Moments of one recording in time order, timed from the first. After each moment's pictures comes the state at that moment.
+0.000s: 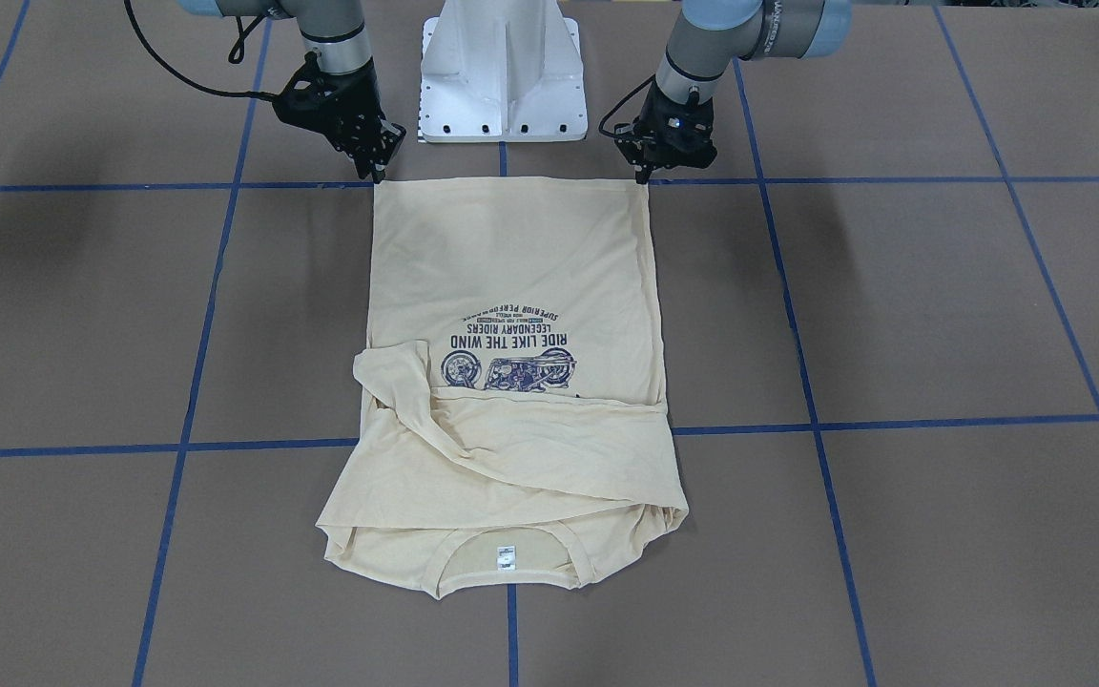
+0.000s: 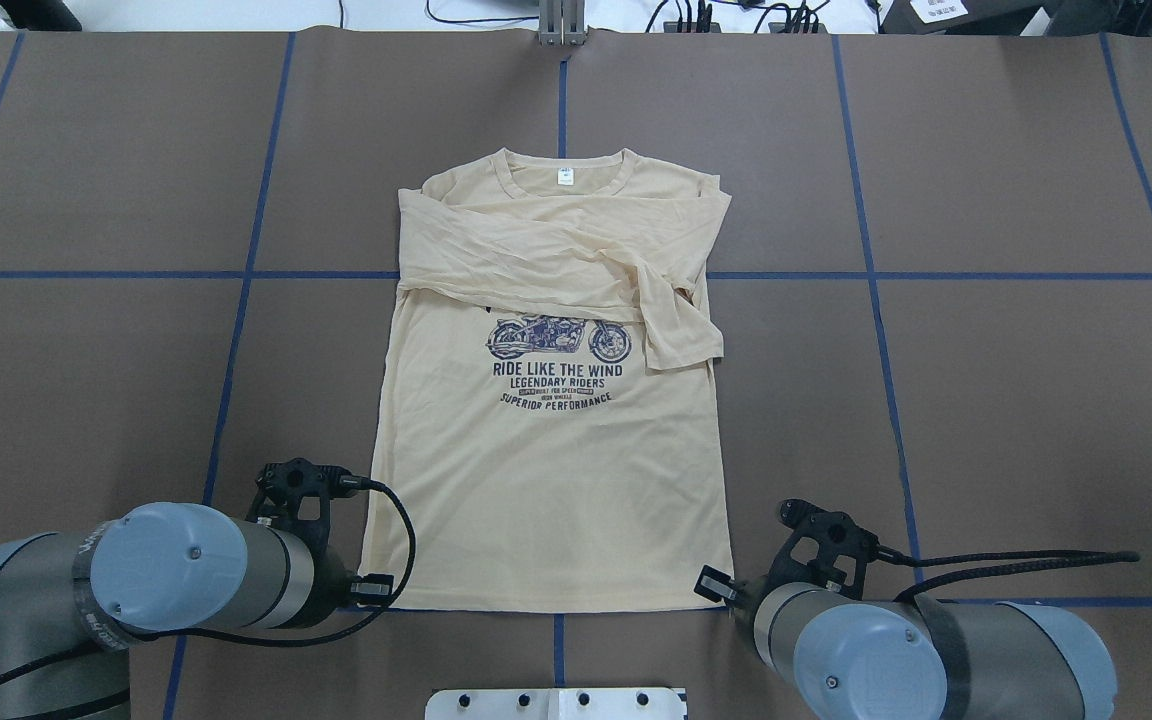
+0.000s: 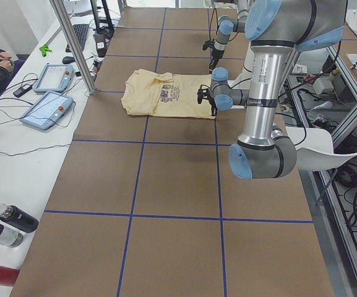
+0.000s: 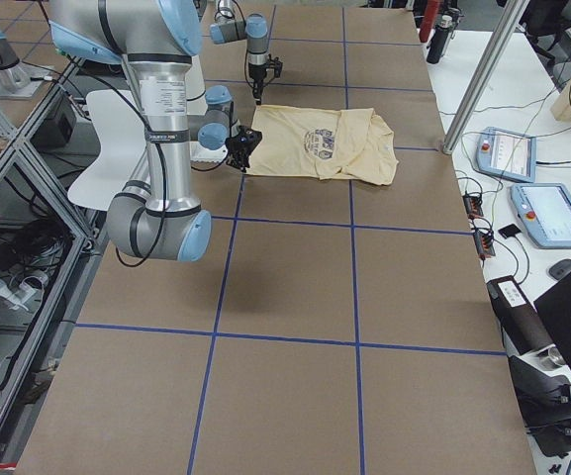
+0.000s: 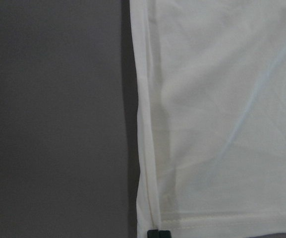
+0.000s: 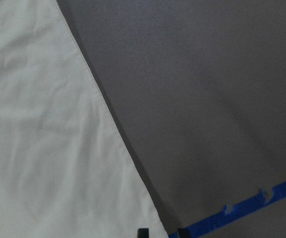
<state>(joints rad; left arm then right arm) -0.23 -1.75 -2.02 -1.86 -1.75 -1.36 0.08 -1.38 2.09 -1.48 1.43 1.97</state>
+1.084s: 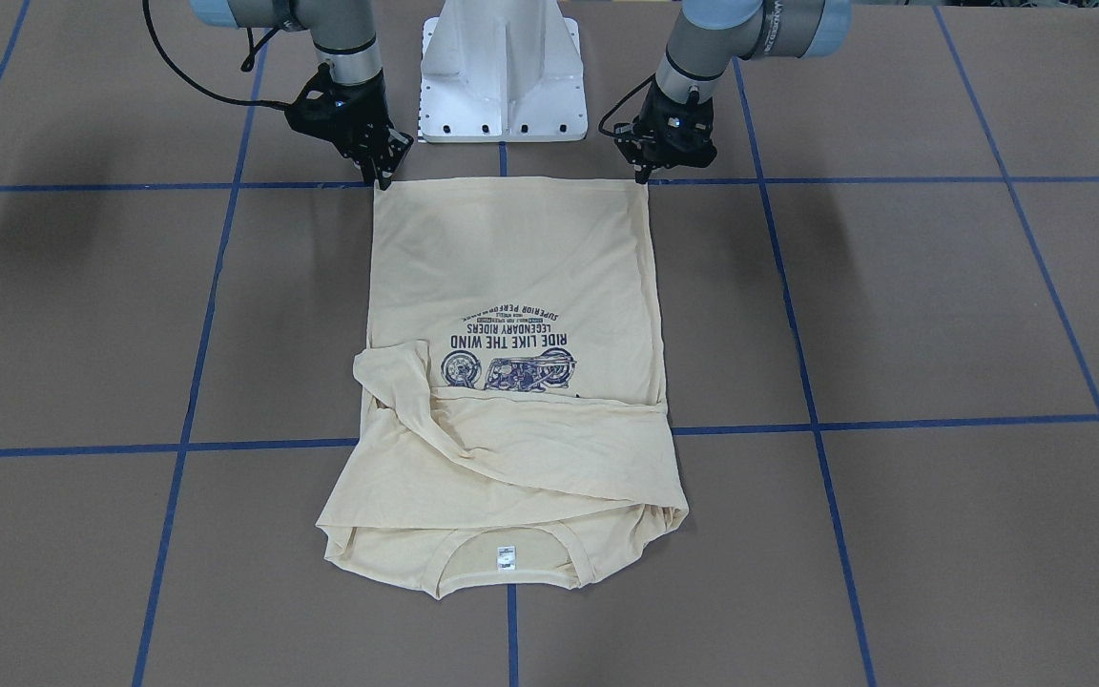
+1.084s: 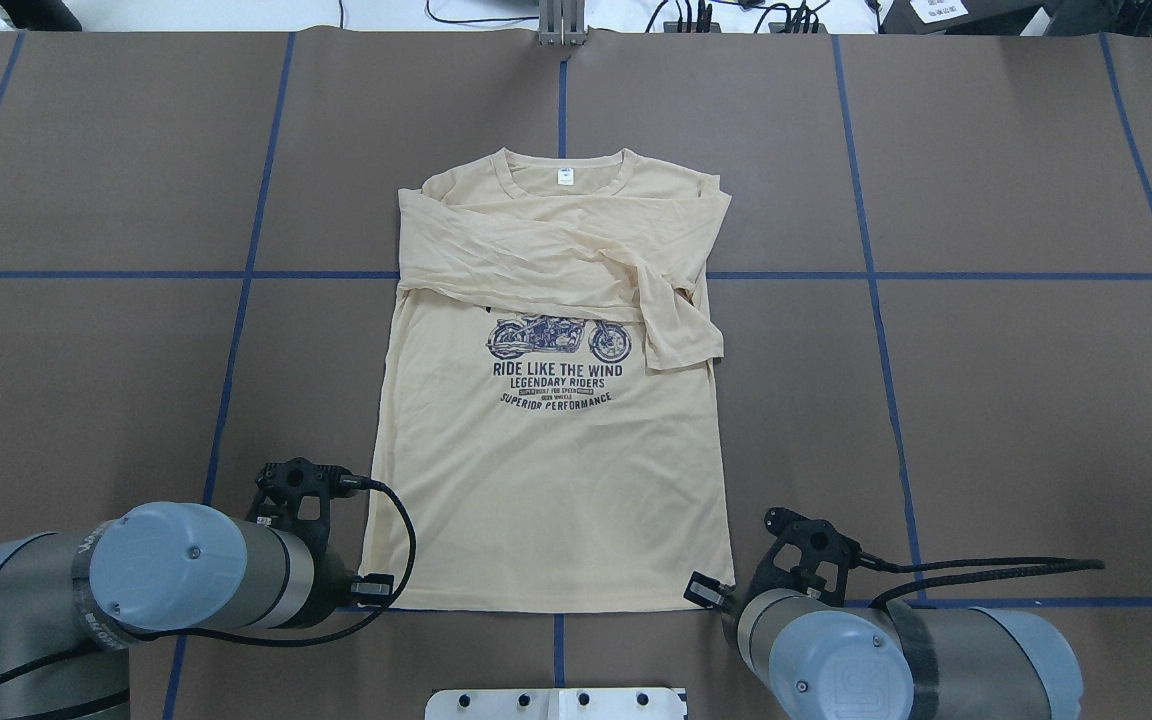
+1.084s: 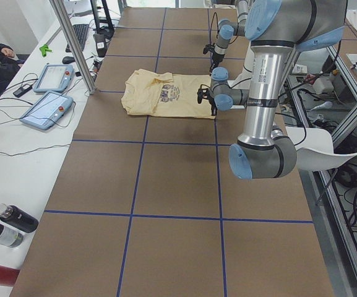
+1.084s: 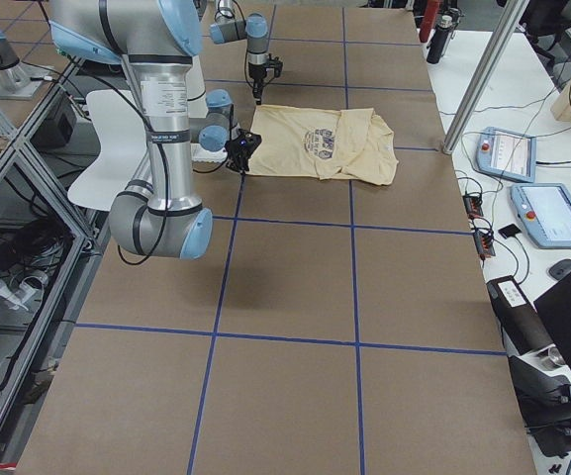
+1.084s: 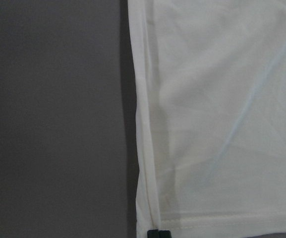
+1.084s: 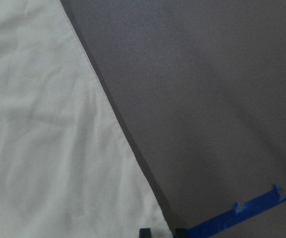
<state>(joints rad) -0.23 -1.75 -2.02 -1.86 -1.75 -1.36 0.07 -1.35 2.04 -1.48 1.43 1.98</state>
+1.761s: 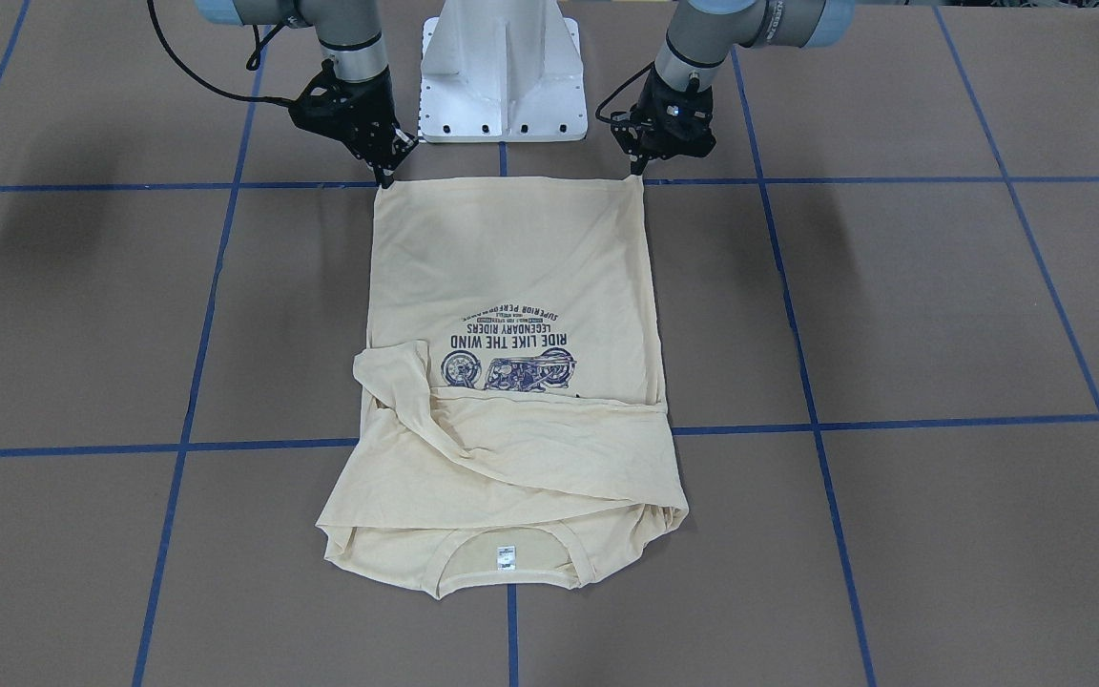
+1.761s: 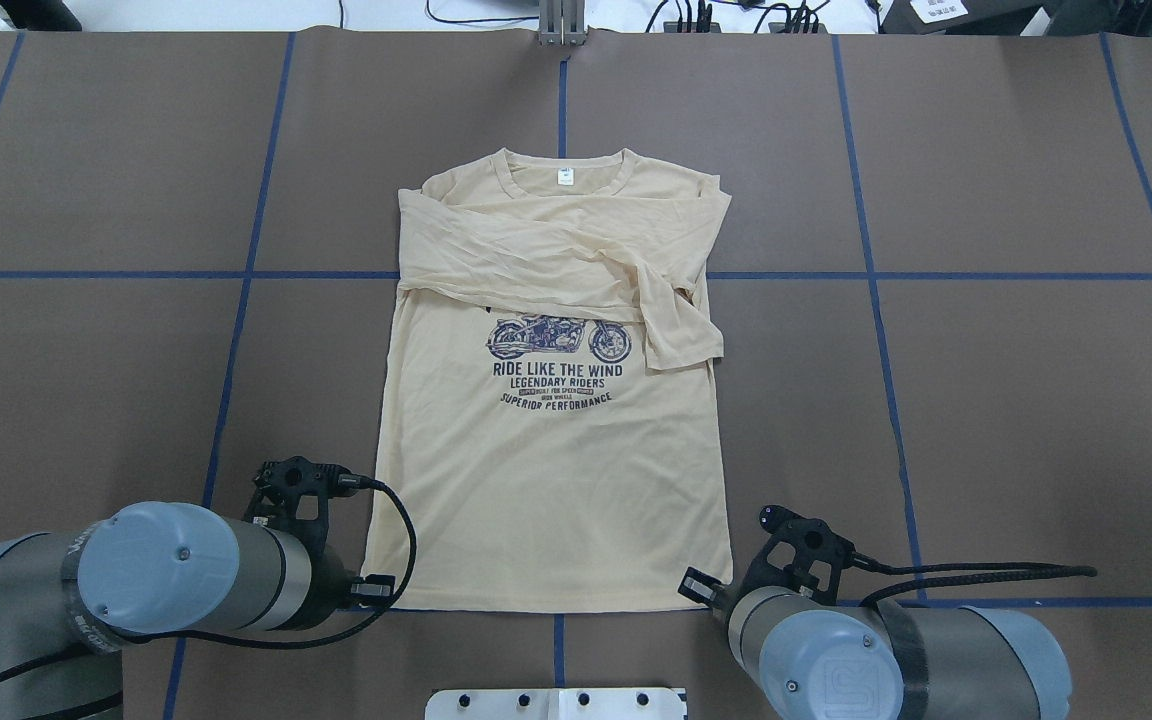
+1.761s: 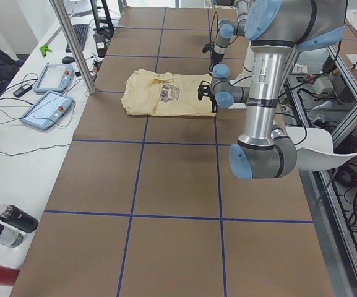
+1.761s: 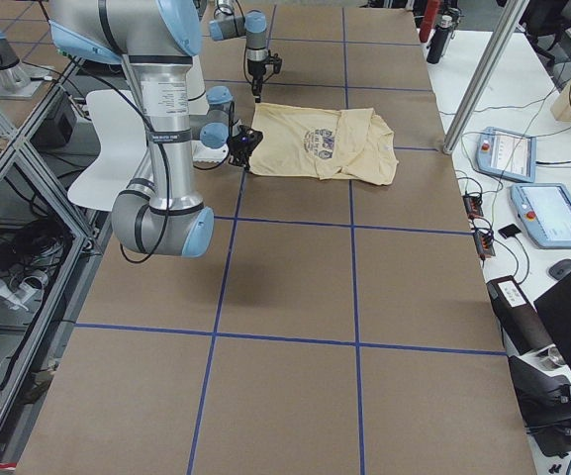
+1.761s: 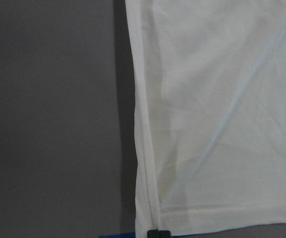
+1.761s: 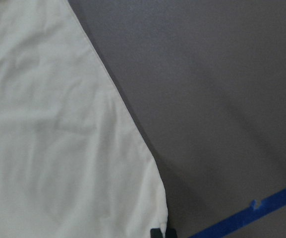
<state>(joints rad) -0.23 -1.75 -2.07 -1.86 -1.77 -1.36 0.08 -1.34 2.07 -1.48 1.42 2.01</state>
